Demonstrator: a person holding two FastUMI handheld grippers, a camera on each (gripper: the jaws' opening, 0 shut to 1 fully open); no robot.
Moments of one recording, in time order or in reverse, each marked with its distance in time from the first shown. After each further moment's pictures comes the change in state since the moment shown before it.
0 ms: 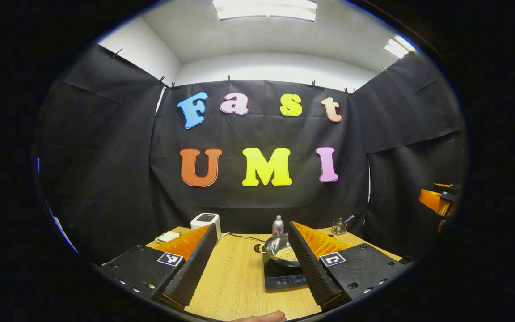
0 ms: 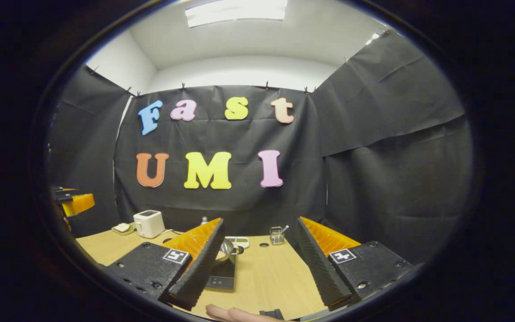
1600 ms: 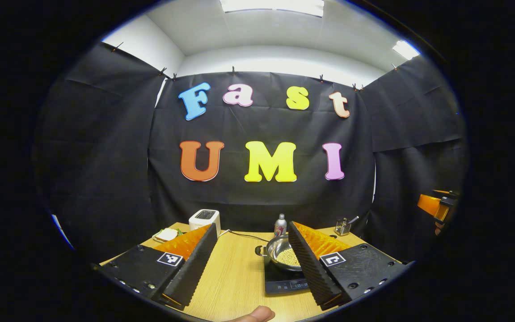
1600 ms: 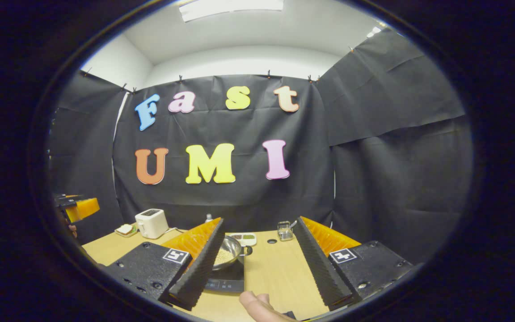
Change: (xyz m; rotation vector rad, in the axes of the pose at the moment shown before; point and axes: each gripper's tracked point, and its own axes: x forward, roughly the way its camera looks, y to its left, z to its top) left arm 0.036 0.008 0.006 -0.026 0.030 0.031; right arm 0.035 0.019 0.006 0.010 0.065 -0.008
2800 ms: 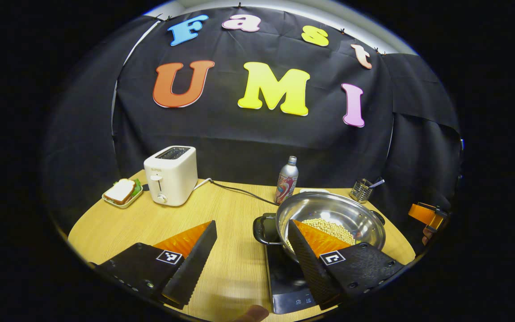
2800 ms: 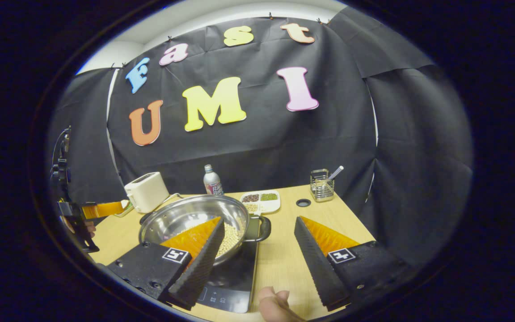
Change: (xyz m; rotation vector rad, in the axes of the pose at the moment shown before) left arm 0.202 -0.002 -0.198 -0.082 0.362 -0.077; right arm 0.213 0.037 -0.186 0.093 0.322 0.168
